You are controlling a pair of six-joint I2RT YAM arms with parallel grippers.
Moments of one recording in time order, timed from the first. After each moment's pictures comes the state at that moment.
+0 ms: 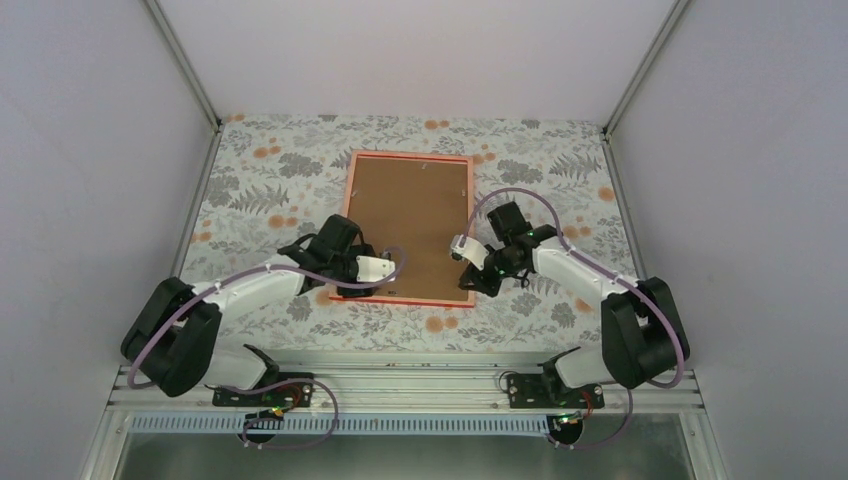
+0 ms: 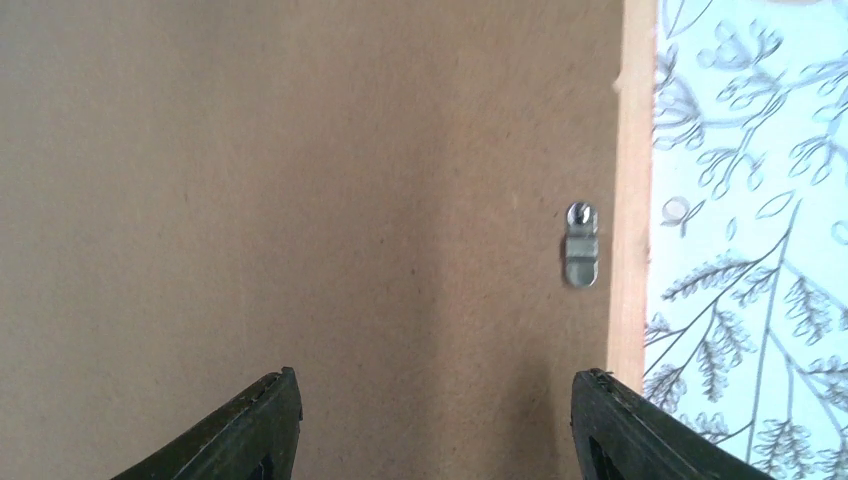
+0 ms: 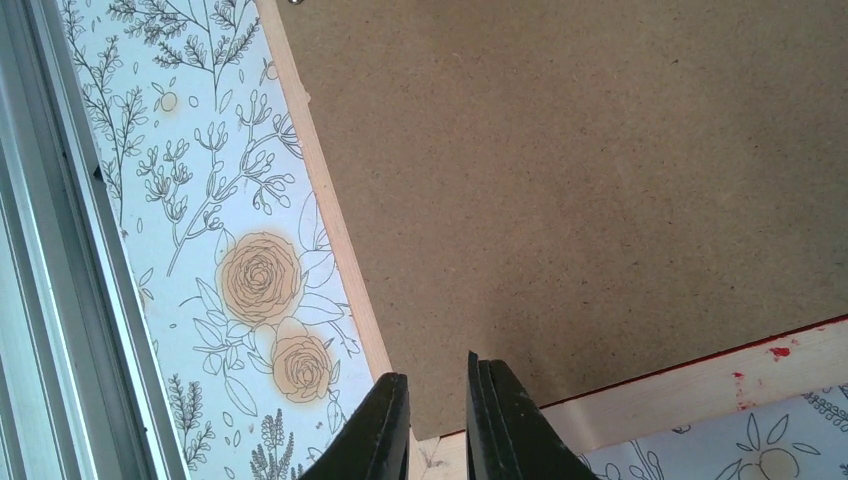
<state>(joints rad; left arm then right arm) -0.60 1.38 0.68 -0.29 0.24 0.90 0.44 1.42 0.82 -0.68 -0.52 -0.62</state>
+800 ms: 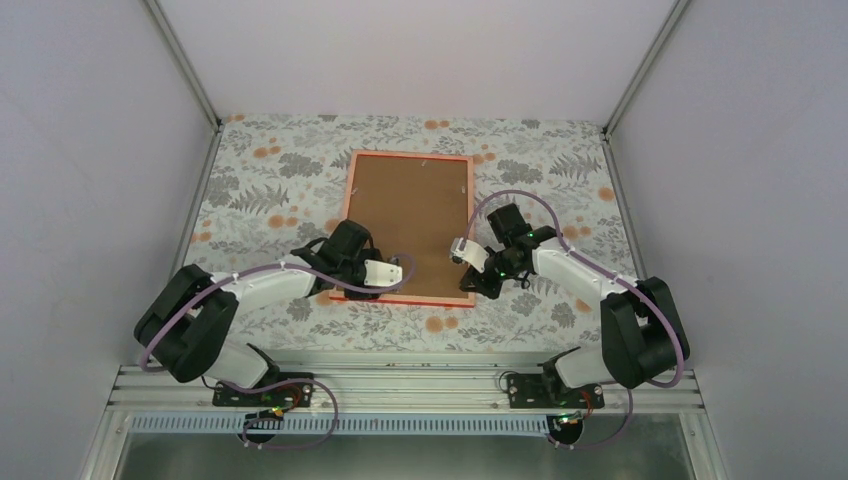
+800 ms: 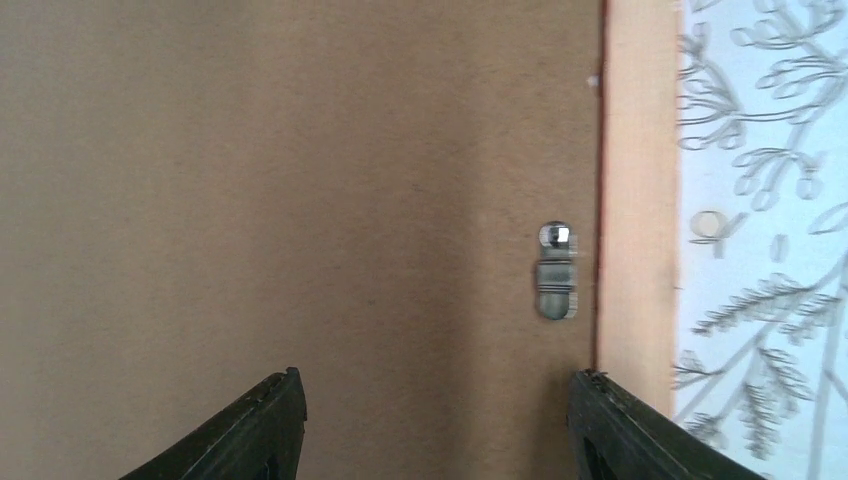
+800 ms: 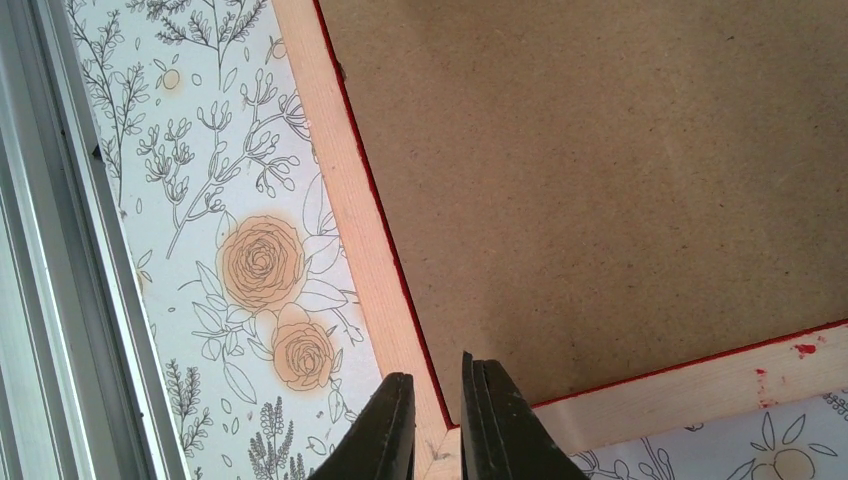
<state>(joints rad) -0.65 1.44 0.67 -0.23 0.23 0.91 0.44 1.41 0.81 -0.68 -0.52 -0.65</state>
